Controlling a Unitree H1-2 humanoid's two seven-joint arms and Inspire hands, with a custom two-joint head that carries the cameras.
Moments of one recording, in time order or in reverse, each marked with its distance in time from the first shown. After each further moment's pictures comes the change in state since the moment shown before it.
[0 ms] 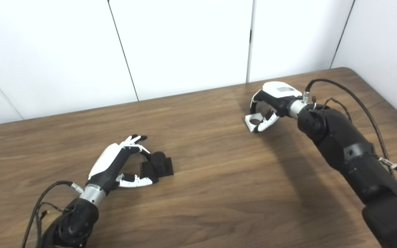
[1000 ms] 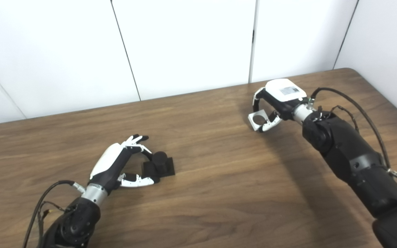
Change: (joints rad) left arm 0.004 0.000 -0.003 -0.013 0.001 0.020 -0.001; right arm 0.081 -0.006 -0.030 -0.153 -0.075 -0.054 -0.160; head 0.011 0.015
